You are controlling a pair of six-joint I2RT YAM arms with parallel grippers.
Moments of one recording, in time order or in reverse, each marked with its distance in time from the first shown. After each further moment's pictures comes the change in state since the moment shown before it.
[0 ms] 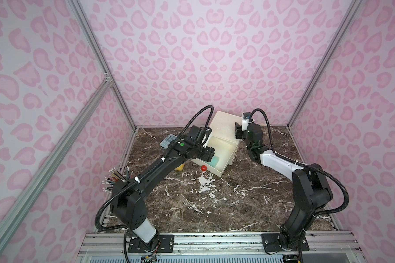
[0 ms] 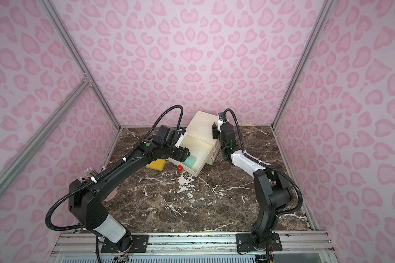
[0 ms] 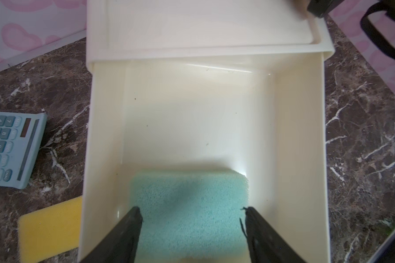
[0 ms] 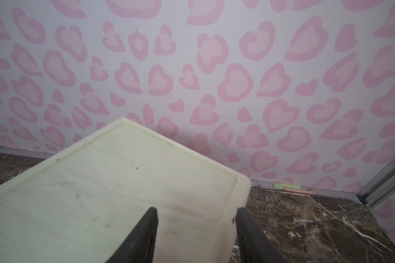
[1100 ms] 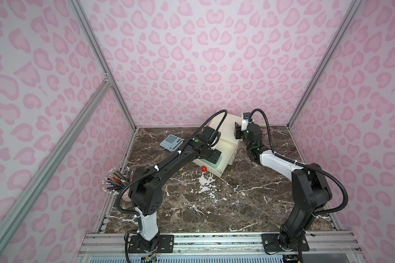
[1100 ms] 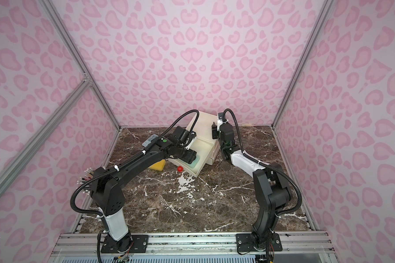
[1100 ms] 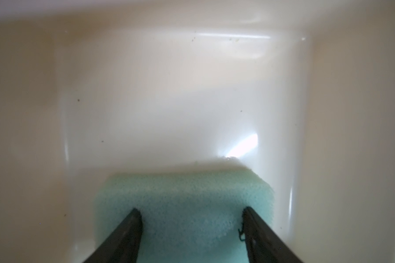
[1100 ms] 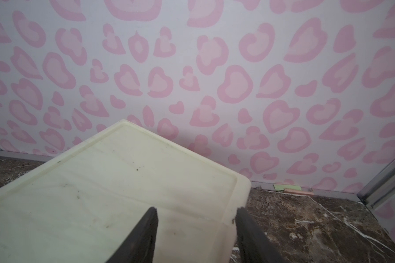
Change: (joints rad) left arm -0.052 0.205 0.148 -0.070 -0.030 0.023; right arm 0.003 0.008 -0.002 0.012 0.011 0.003
